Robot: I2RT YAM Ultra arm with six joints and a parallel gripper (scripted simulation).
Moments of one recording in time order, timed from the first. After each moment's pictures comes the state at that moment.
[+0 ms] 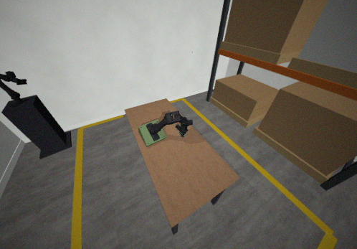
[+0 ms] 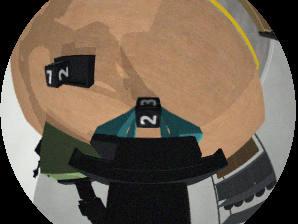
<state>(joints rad) -0.31 1.89 1.00 -0.54 0.53 -0.63</state>
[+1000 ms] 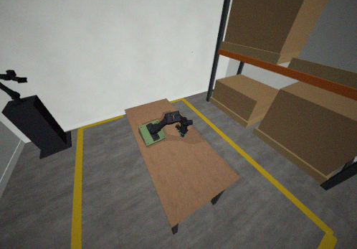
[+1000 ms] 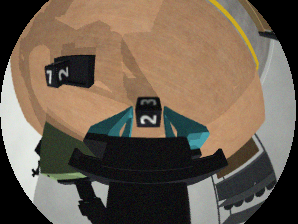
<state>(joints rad) -0.31 1.89 1.00 -0.54 0.53 -0.63</state>
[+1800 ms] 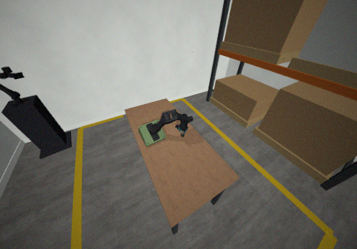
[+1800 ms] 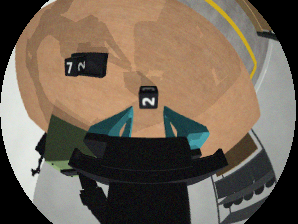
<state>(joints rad) -0.23 1.80 1.06 -0.73 0.54 -0.55</state>
